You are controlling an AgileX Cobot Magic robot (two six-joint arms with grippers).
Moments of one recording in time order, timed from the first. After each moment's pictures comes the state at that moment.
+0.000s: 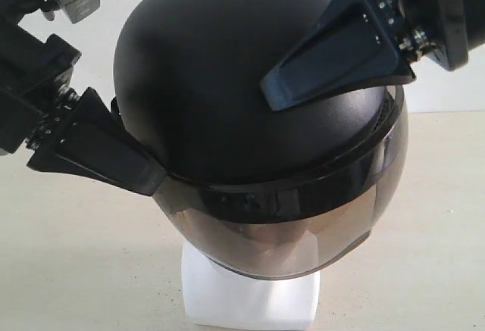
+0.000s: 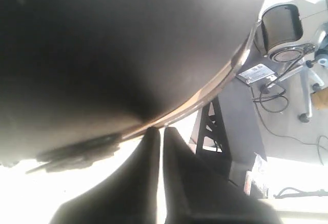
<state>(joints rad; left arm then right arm) -0.20 1.35 -1.18 -0.85 1.30 0.83 0.37 1.26 -1.28 0.90 1.25 -0.59</state>
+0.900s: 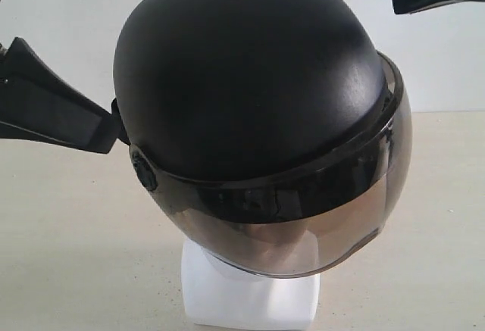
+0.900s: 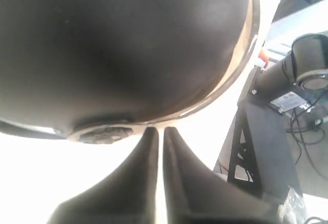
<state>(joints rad) -0.18 1.16 -1.17 -0.78 1.23 0.70 0.36 1.15 -1.28 0.26 0.83 -0.13</state>
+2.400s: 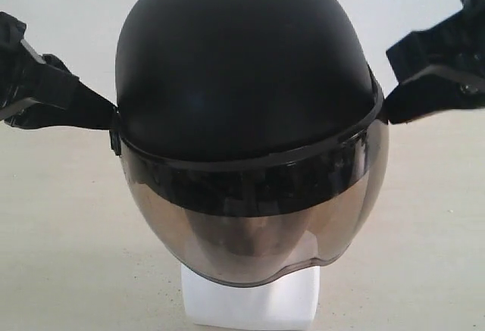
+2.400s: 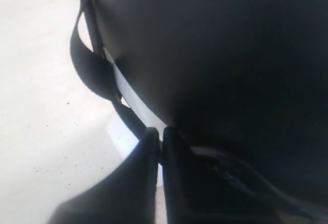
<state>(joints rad) -0.18 1.19 -1.05 -0.60 0.85 0.50 0.36 1.15 -1.17 0.34 1.01 -0.19</state>
